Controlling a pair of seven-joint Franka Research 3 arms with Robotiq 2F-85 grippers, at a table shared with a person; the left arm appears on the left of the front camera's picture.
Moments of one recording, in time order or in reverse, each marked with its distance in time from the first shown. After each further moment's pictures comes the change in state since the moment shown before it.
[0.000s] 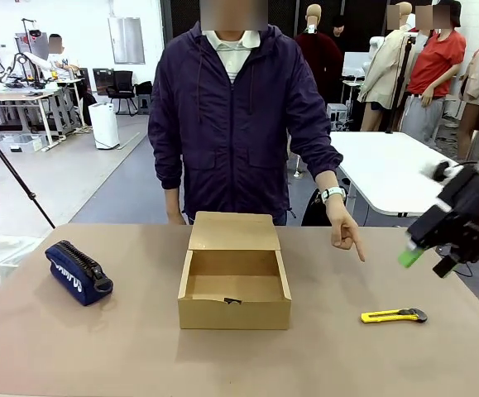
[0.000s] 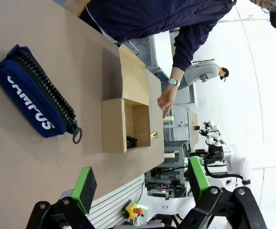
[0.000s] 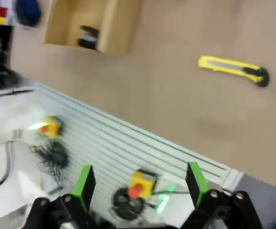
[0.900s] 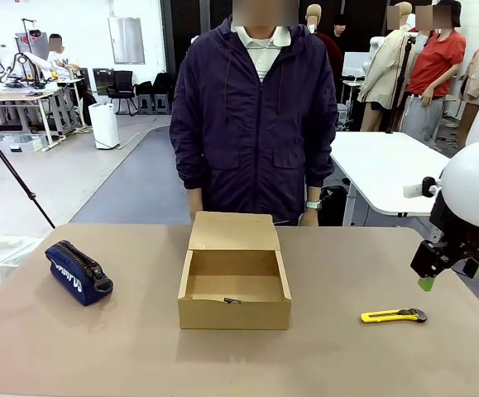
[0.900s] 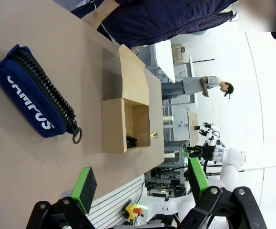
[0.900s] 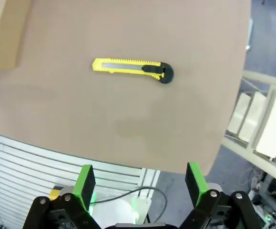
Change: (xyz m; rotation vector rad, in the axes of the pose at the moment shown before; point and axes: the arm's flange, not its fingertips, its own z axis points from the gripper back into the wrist) left arm 0.000 0.000 0.000 0.000 0.000 0.000; right arm 0.005 -0.005 -0.032 -0.526 -0.014 0.031
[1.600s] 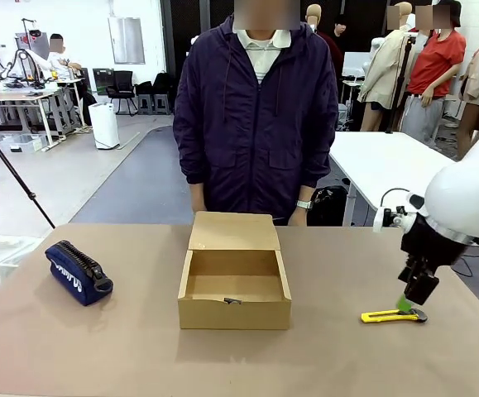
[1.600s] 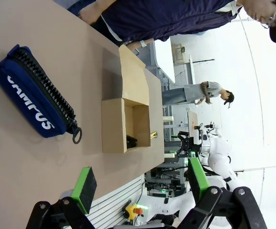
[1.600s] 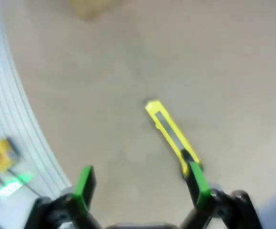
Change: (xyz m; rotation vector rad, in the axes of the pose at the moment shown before) left arm 0.000 0.000 0.000 0.000 0.000 0.000; right arm 0.040 -0.009 -0.082 0.258 -0.162 0.878
